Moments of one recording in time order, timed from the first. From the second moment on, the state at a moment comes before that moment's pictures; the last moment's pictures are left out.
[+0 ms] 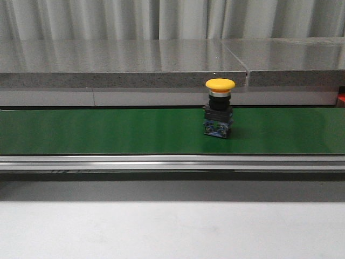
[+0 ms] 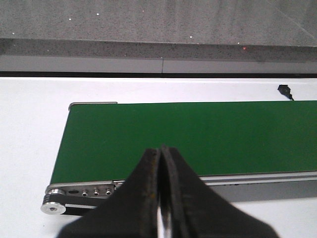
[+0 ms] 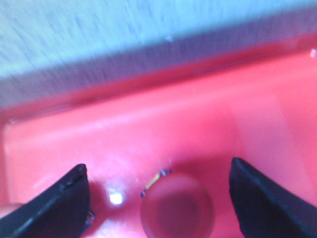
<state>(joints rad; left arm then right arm) -0.17 0.32 -0.46 0.01 0.53 -0.09 -0.57 2.23 -1.94 0.28 0.68 -0.35</state>
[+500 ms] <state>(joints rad) -0.17 0.32 -0.46 0.01 0.53 -0.09 -0.57 2.00 -2.02 0.32 0.91 -0.34</state>
